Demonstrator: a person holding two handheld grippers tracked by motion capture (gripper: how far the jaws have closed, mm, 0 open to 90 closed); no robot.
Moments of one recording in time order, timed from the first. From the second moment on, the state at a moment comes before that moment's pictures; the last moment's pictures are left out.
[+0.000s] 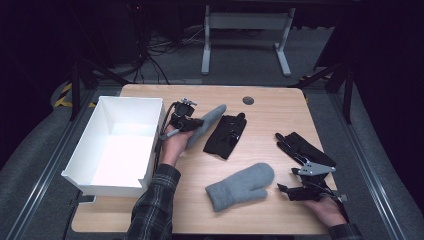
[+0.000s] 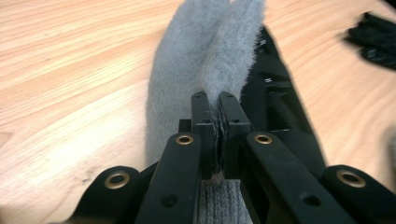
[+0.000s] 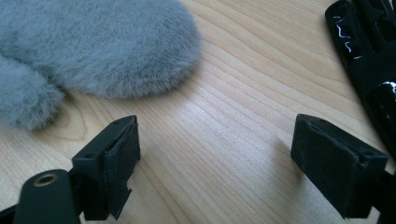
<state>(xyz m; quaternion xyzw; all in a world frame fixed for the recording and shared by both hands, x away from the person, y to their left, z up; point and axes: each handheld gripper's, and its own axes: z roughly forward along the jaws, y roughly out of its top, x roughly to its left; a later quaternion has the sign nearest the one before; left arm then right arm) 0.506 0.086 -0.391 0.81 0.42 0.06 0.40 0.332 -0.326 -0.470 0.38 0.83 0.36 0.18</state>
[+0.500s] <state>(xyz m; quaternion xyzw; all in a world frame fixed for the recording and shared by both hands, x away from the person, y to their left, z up) 0.475 0.081 -0.362 0.83 0.36 0.01 0.43 0.332 -0.326 -0.470 0.38 0.83 0.36 0.18</state>
